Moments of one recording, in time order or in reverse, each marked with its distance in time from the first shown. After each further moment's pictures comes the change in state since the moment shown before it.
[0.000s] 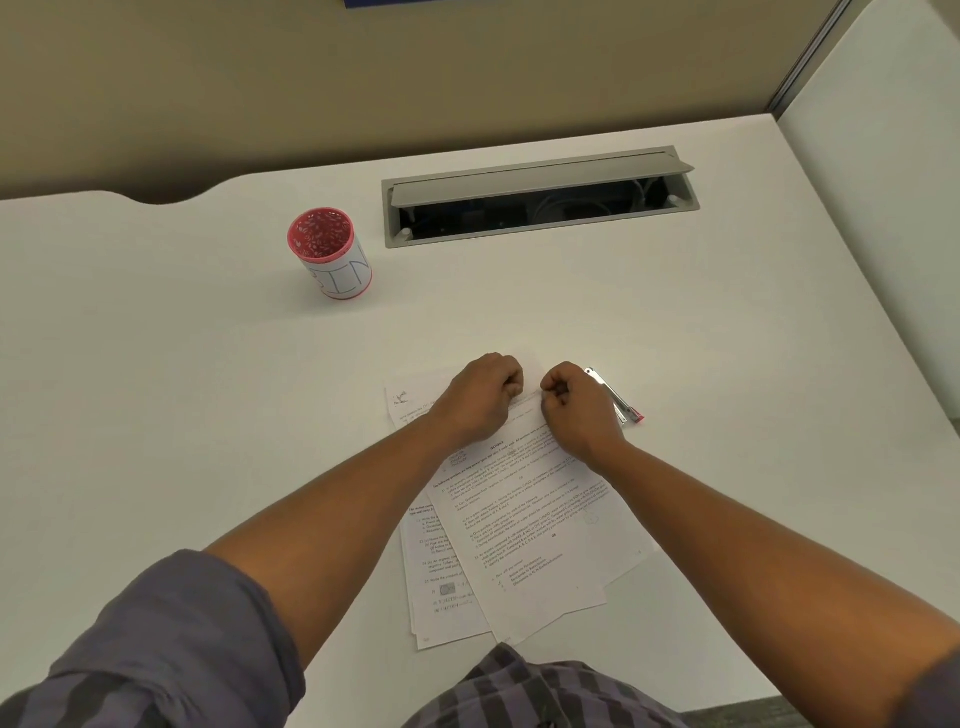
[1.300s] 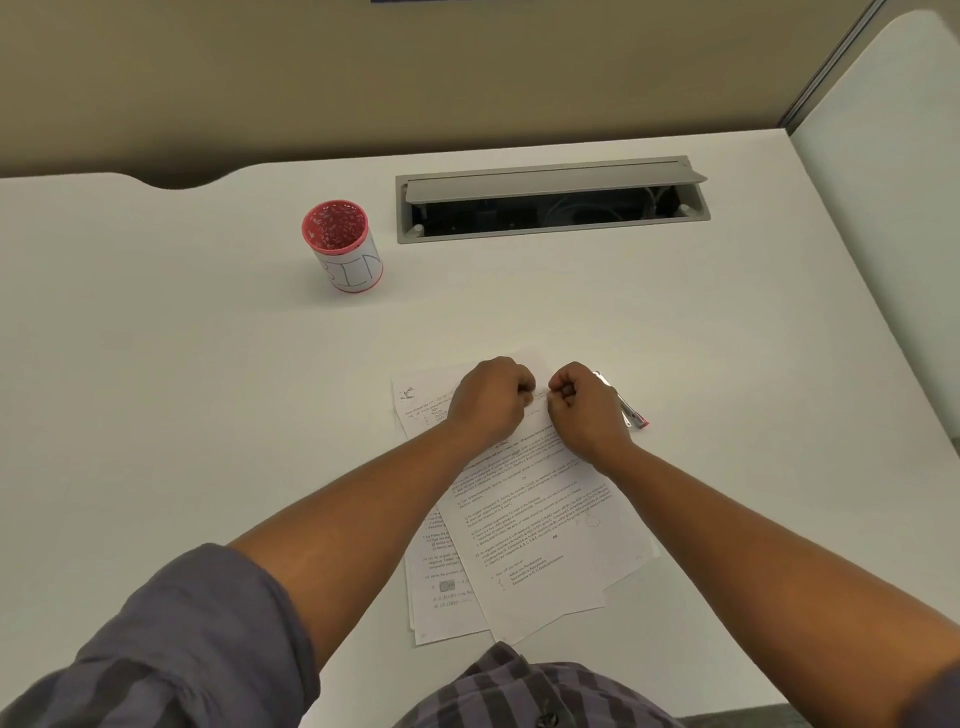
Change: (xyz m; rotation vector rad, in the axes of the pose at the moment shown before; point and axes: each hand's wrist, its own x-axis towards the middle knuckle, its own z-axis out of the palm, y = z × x) left_hand -0.004 0.013 0.008 0.026 0.080 -0.145; right_hand 0.001 0.001 -0.002 -0.027 0.007 -0.012
